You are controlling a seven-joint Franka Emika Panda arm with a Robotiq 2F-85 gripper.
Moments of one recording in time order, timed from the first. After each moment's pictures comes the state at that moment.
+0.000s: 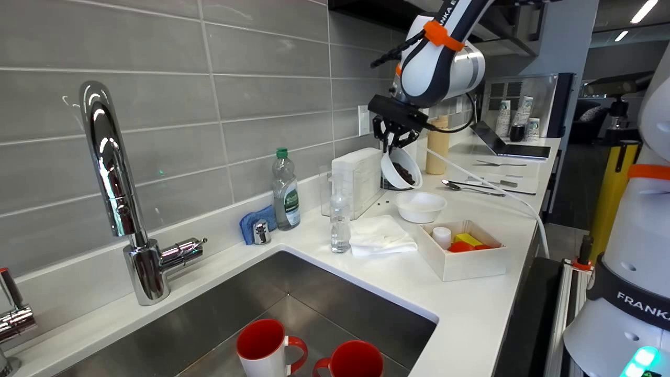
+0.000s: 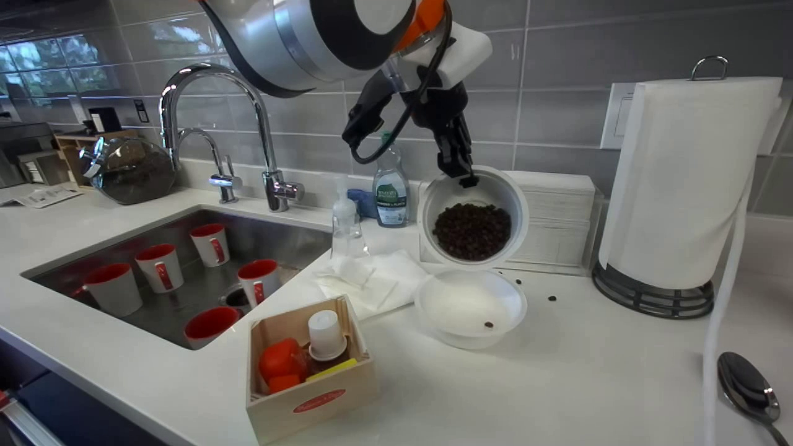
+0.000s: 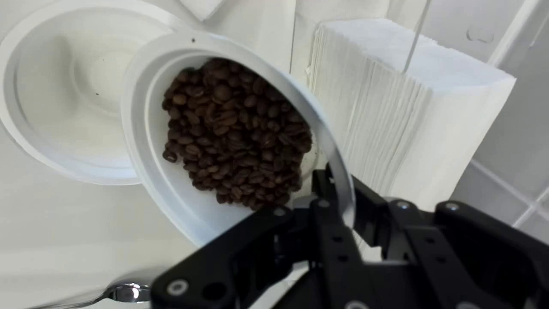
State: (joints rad) arm -0.20 -0.08 -0.22 -2.58 -0.27 3.02 1.16
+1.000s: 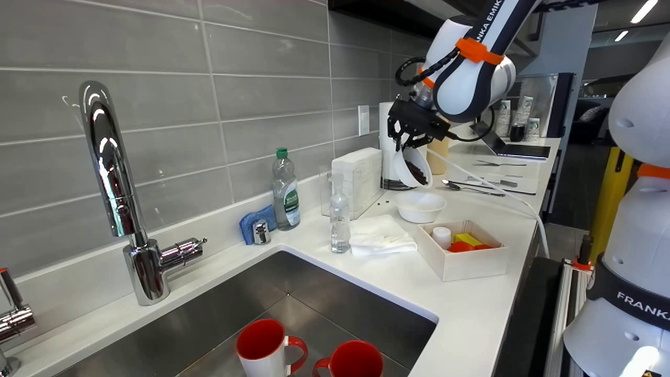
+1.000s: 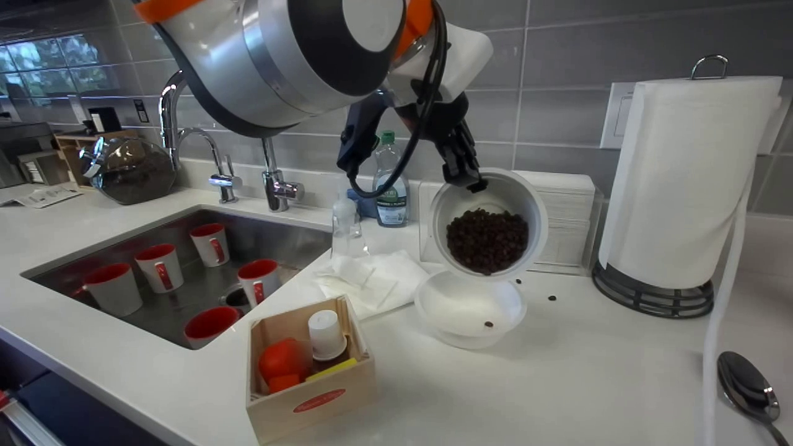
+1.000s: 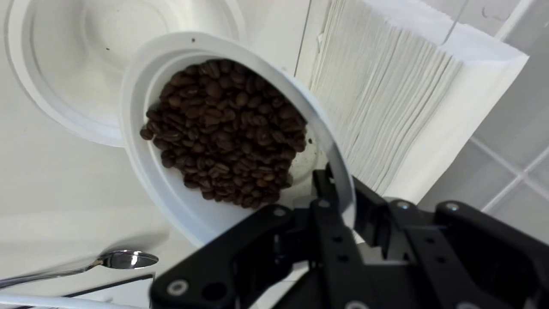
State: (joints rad) arm -0.45 -0.13 -0.10 -2.70 -0.51 3.24 1.23
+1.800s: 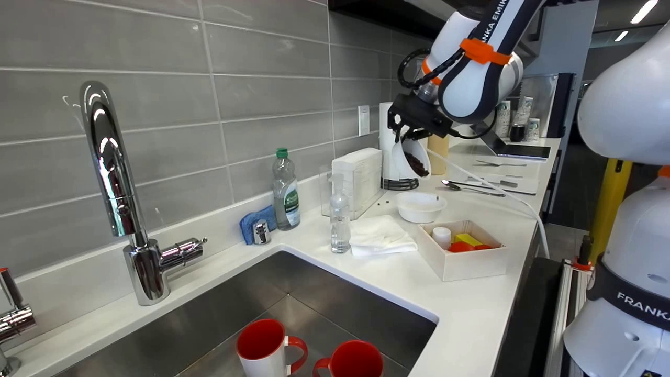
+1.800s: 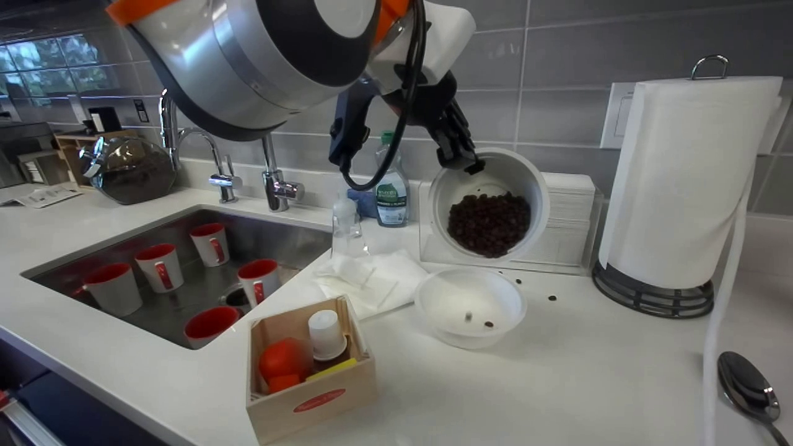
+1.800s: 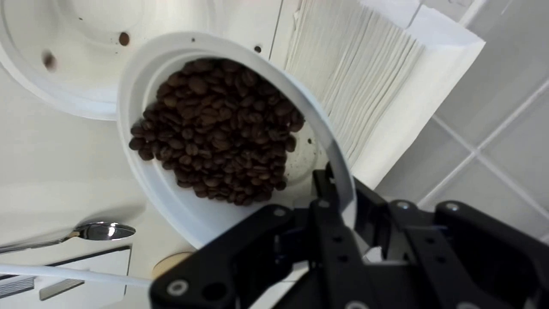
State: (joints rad) arm -0.87 -0.19 0.32 -2.75 -0.52 3.35 1.24
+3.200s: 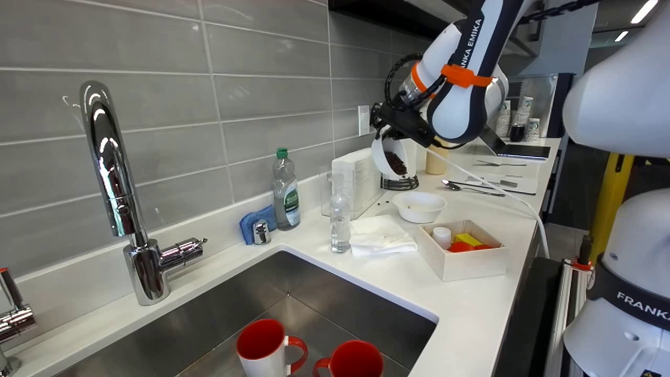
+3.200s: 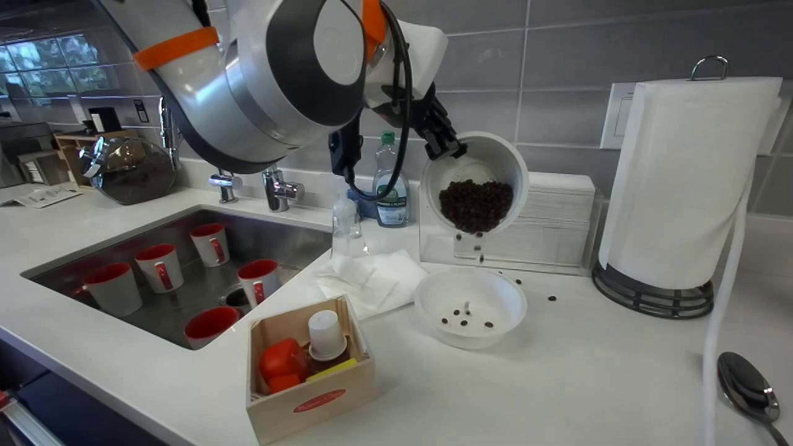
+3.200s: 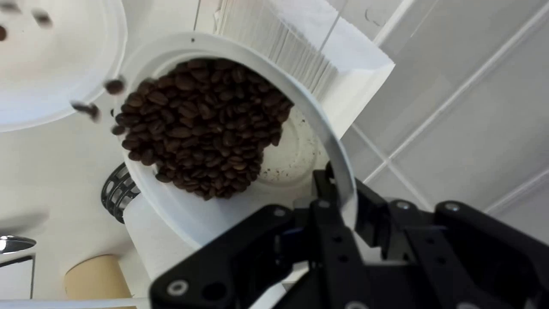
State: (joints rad) arm -1.68 -0.21 1.21 -2.75 -0.45 3.65 1.24
